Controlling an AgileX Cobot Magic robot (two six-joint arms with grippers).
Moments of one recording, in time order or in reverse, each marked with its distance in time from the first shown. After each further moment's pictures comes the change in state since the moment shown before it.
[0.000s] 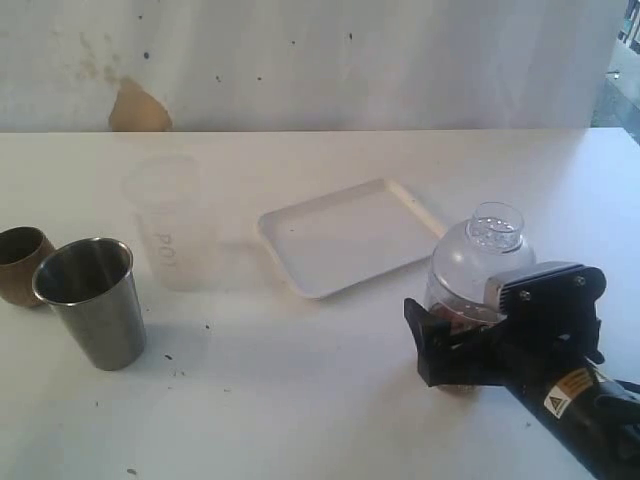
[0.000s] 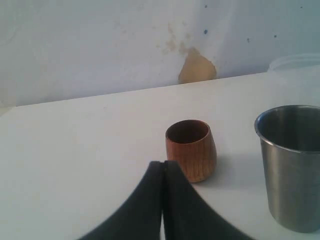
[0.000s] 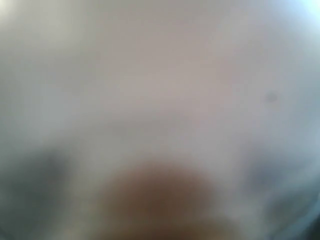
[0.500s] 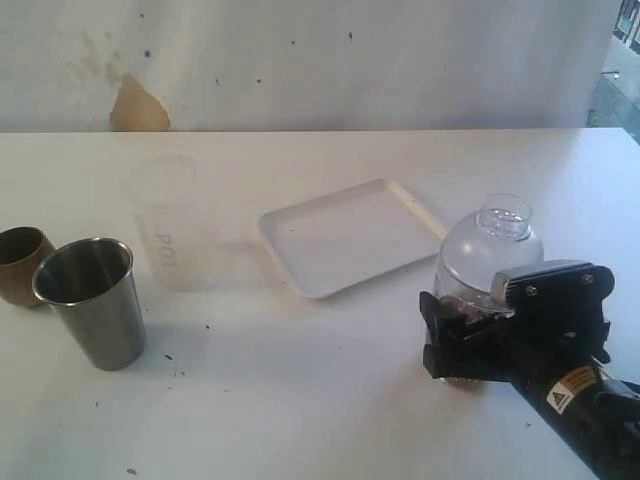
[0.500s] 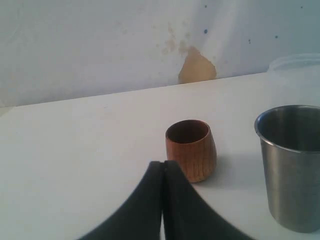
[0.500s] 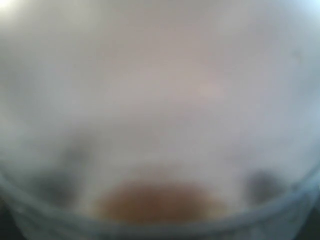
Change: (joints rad) left arm 0.000 0.000 0.000 0.000 0.000 0.000; right arm 0.000 0.000 -0.002 0.058 0.002 -0.001
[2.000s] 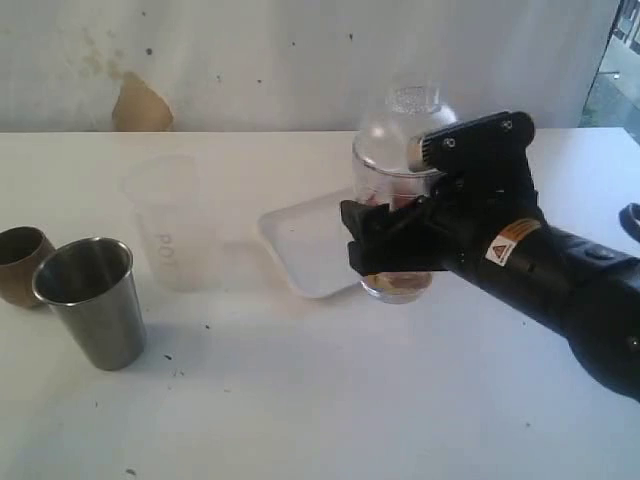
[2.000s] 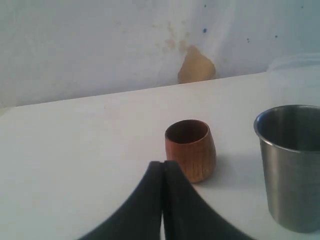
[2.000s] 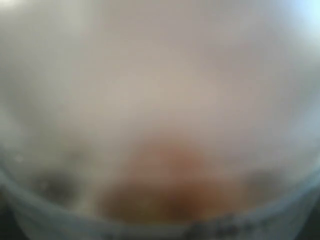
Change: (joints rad) left arm 0.000 0.000 0.000 0.000 0.000 0.000; right arm 0.083 -0.332 -0.389 -0.056 0.729 -0.165
